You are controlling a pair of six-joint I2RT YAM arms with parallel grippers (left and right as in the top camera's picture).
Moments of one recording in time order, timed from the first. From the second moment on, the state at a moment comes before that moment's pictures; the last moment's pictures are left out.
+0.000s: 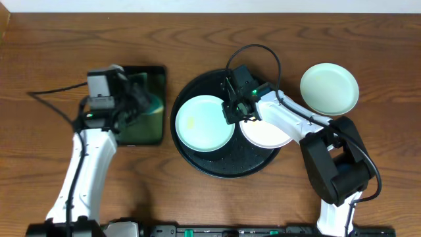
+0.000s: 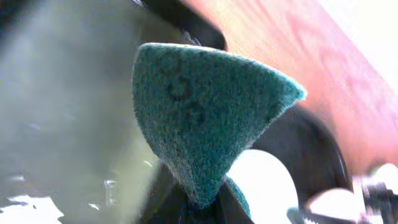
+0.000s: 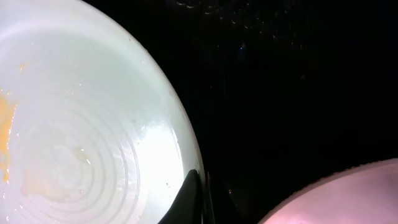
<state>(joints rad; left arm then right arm) 0.04 1.37 0.95 -0.47 0.25 -0.58 0.55 2.01 1.33 -0.54 -0.12 0.24</state>
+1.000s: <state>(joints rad) -0.38 1.75 0.97 -0.45 0.01 -0.63 0.56 2.01 1.33 -0.54 -0.13 0.24</state>
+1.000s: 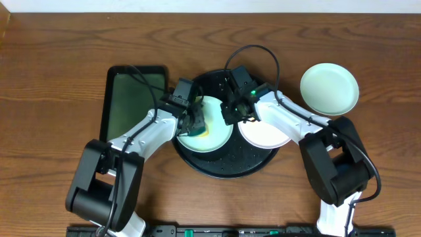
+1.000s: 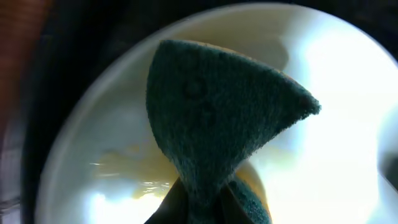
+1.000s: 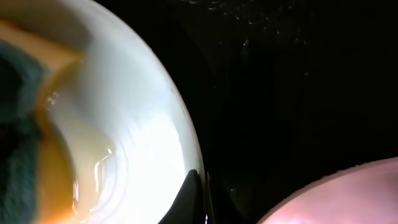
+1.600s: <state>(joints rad) -0.34 1.58 0.96 -0.47 -0.04 -0.69 0.56 2.01 1.33 -0.55 -0.13 0.24</state>
